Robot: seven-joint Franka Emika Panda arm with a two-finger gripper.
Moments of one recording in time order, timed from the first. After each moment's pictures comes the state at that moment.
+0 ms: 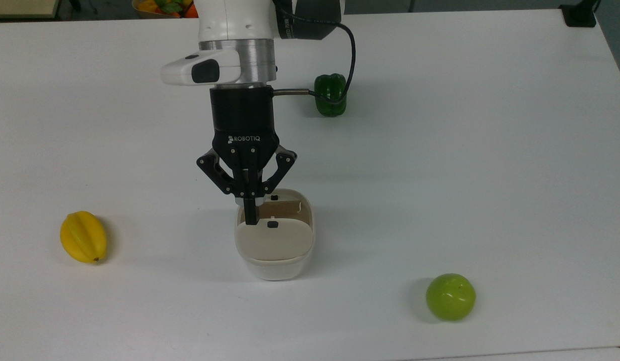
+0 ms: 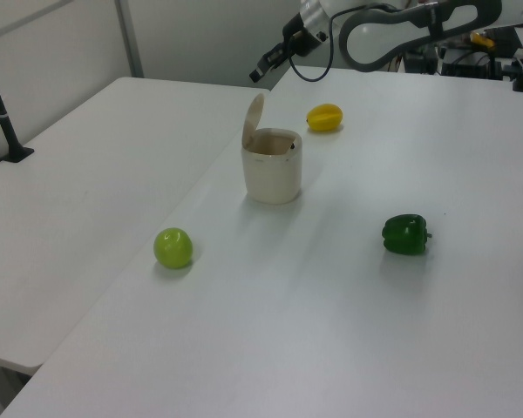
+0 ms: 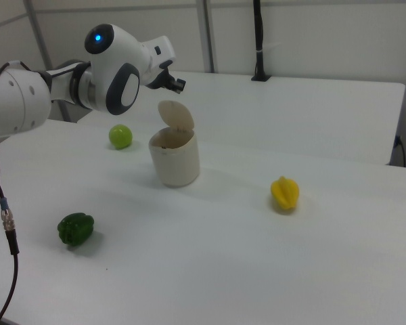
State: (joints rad) arm 0.09 0.51 0.01 -1.40 0.08 2.78 0.06
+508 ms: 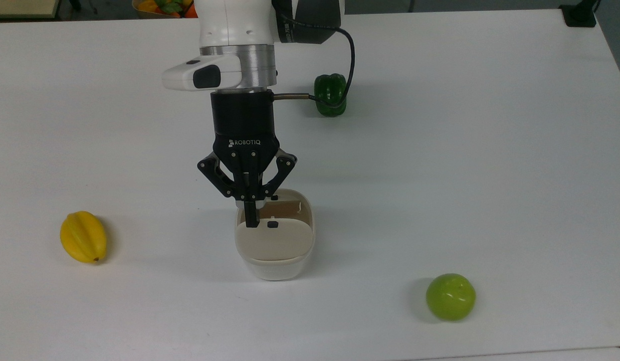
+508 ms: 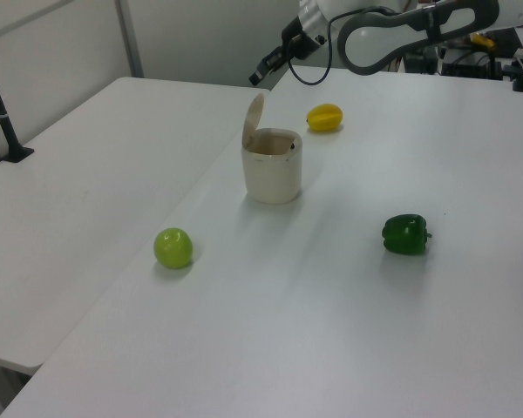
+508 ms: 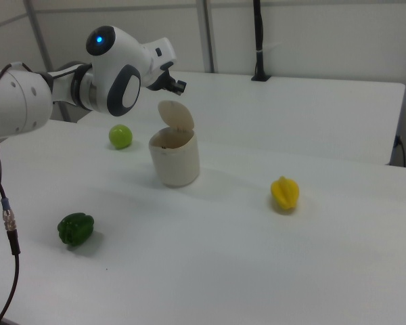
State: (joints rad) arm 0.09 0.52 0.01 -1.40 0.08 2.78 0.06
